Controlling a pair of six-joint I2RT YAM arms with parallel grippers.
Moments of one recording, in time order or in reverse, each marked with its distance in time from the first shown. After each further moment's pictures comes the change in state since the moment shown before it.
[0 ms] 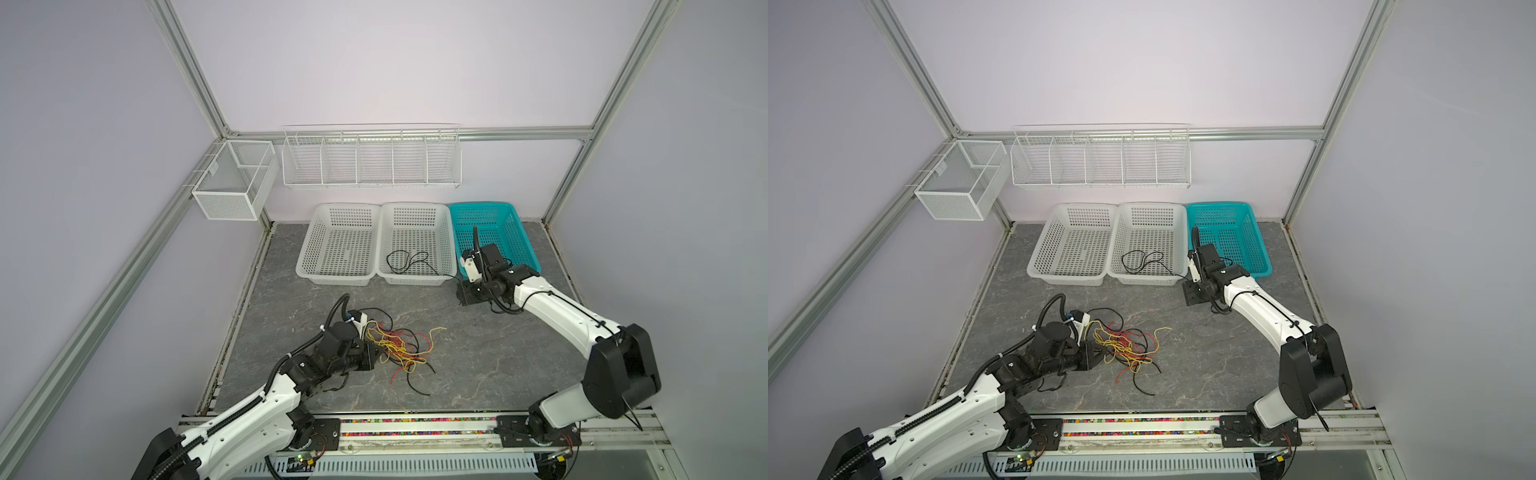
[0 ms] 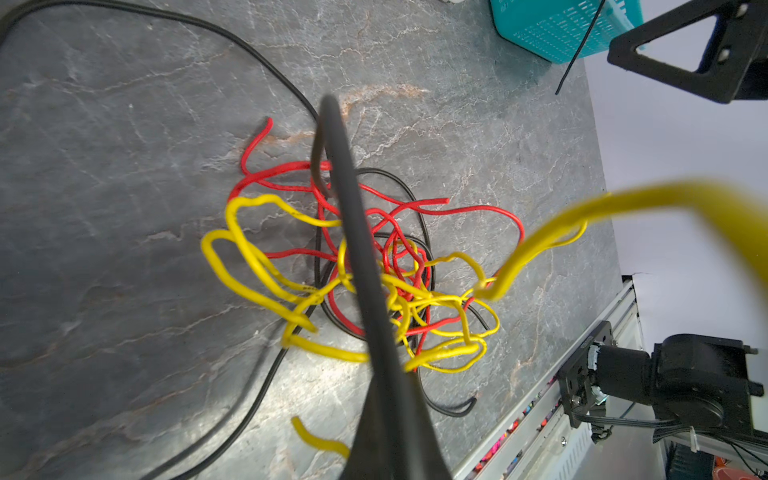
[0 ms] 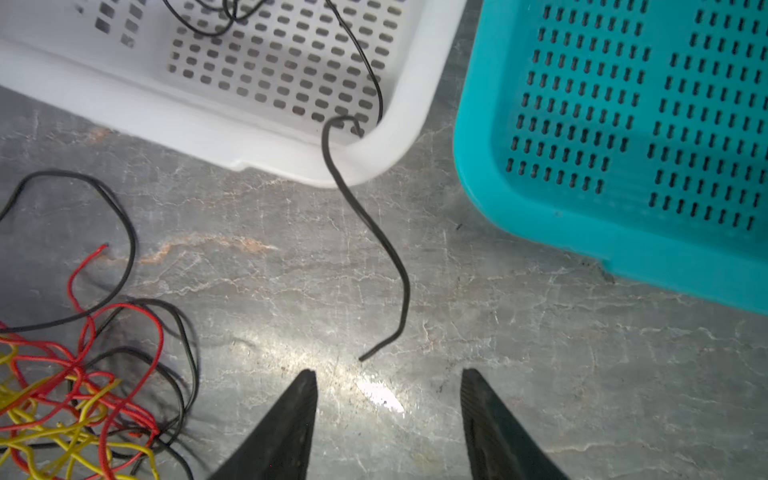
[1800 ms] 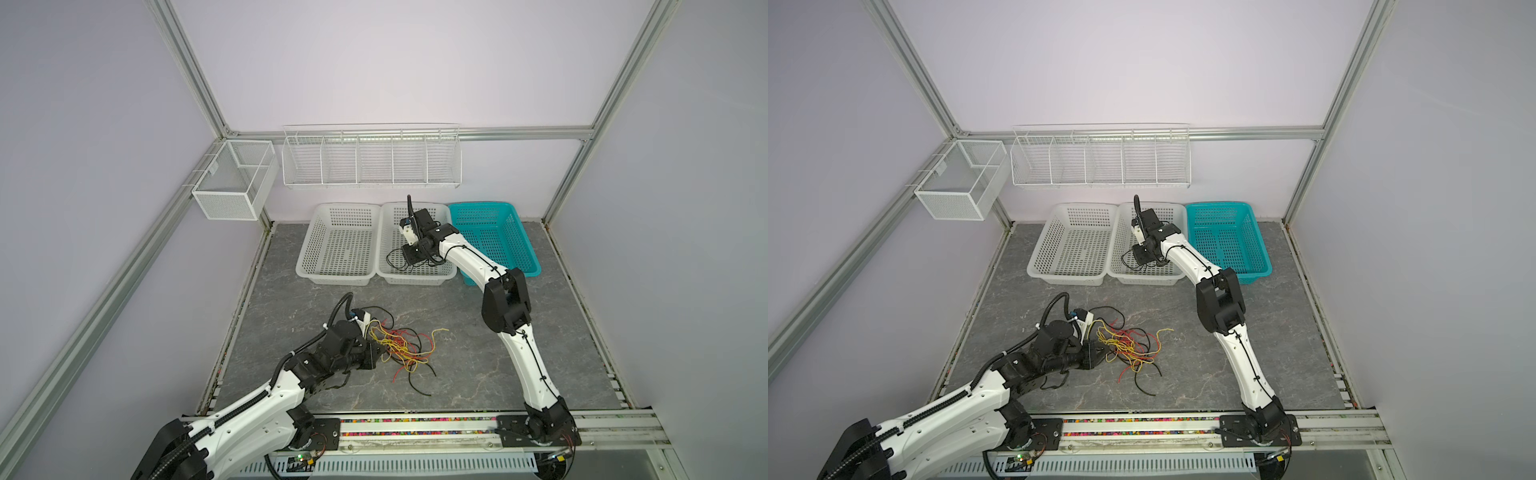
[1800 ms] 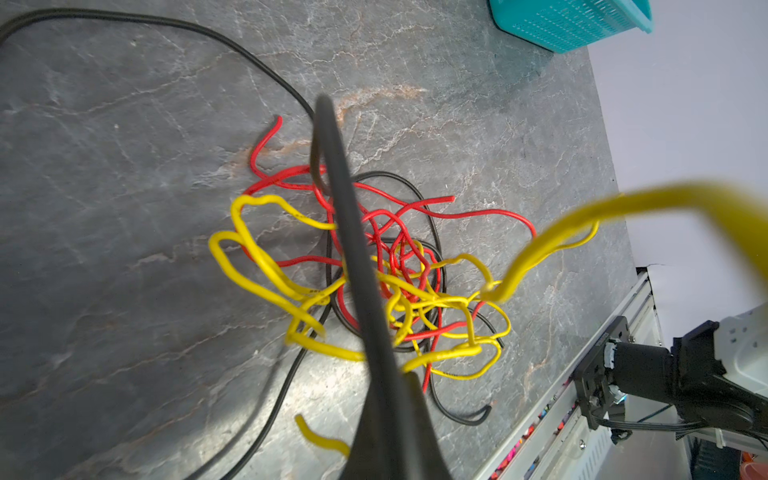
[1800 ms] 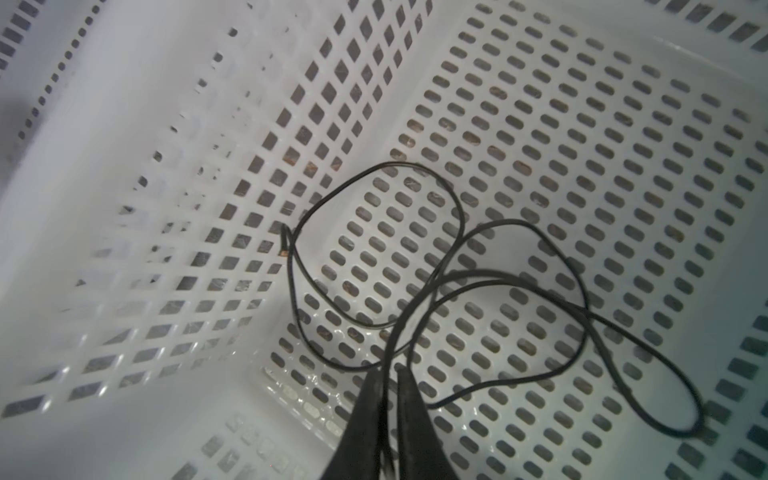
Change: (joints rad) left arm 0.000 0.048 -0.003 0.047 -0.002 0.053; right arm 0.131 0.921 1.114 -0.163 -0.055 -0.116
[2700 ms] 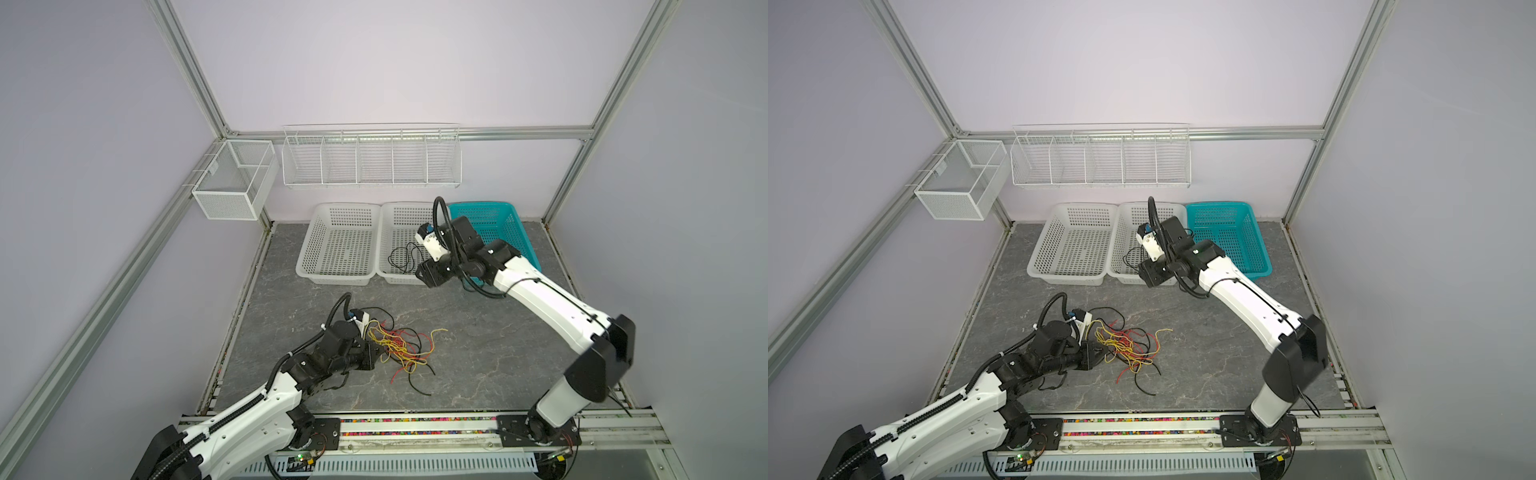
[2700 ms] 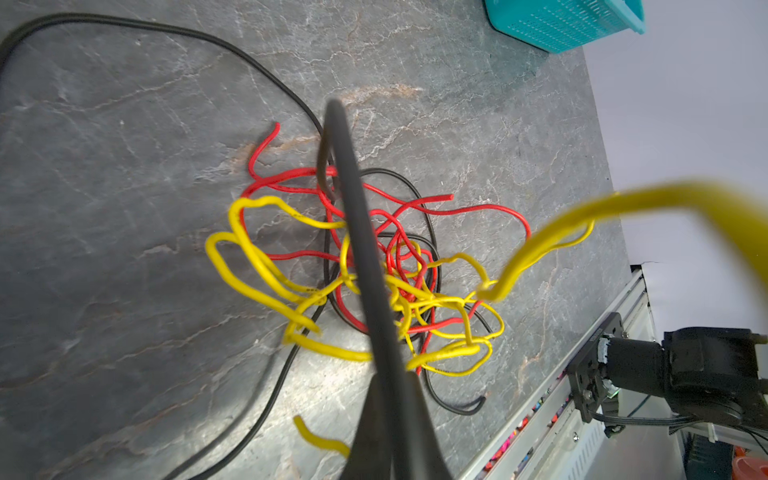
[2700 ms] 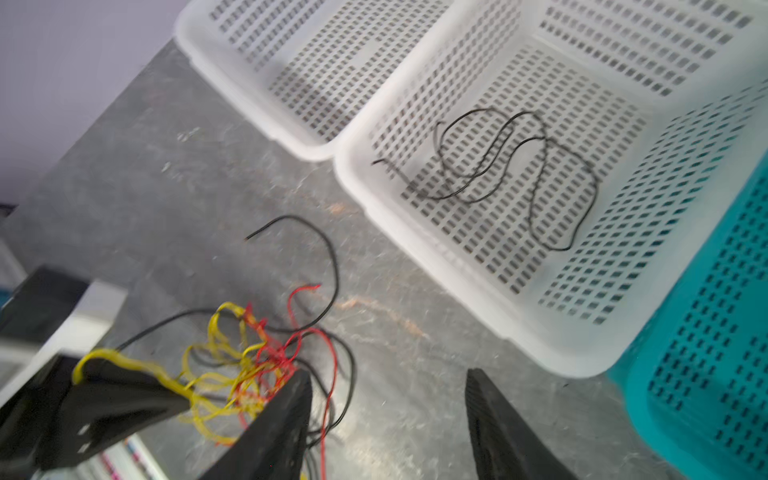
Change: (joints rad) left arm 0.000 -0.036 0.008 -0.040 0.012 -0.009; right arm 0.132 -0.893 -0.779 0.061 -0.069 0.009
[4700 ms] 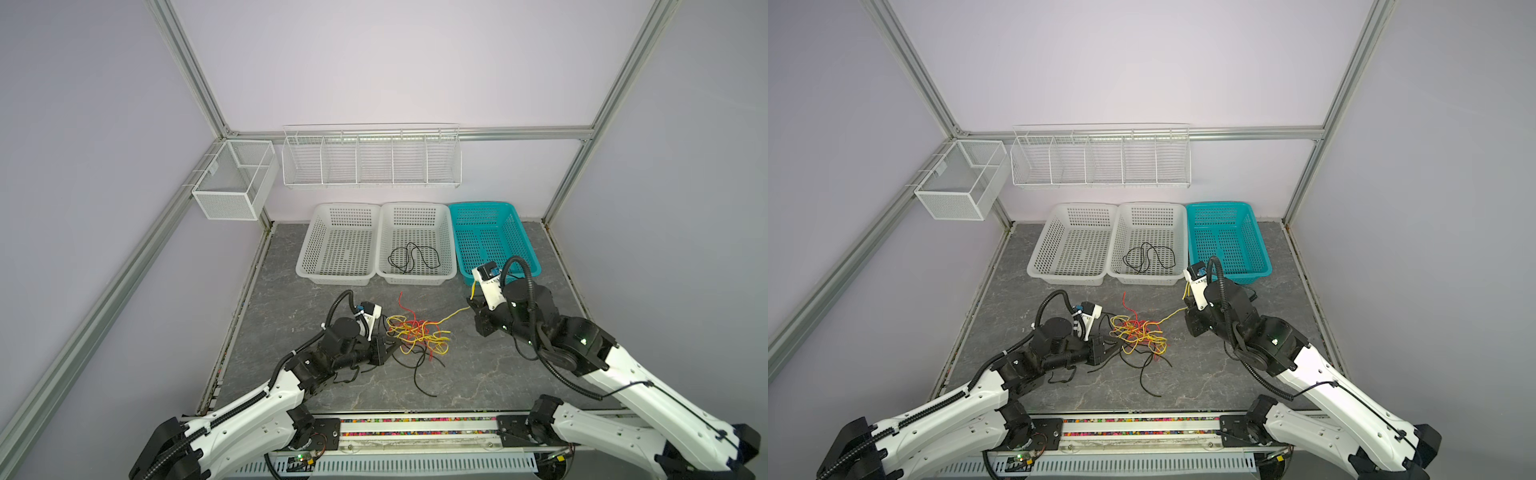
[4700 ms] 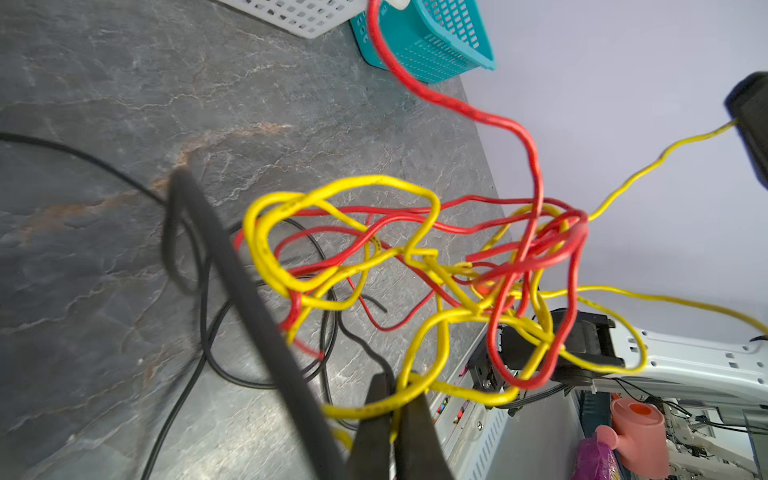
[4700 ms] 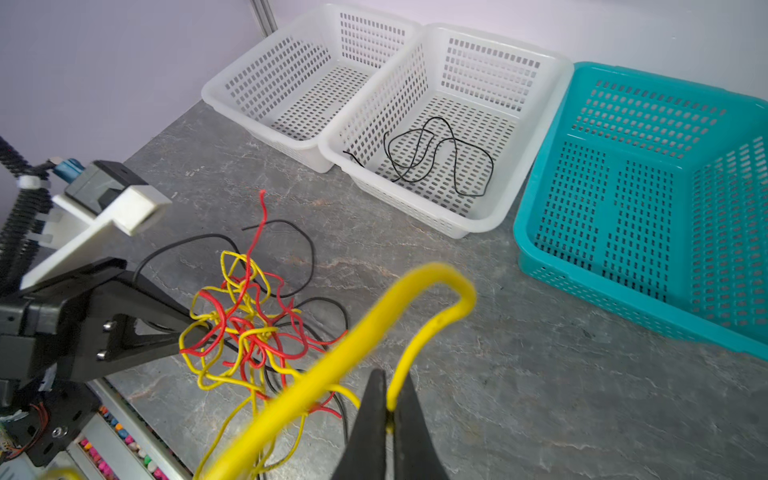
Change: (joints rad) left arm -0.053 0.037 0.023 0.216 0.096 -0.066; right arm 0.108 -0.663 -0.453 0.040 0.353 0.144
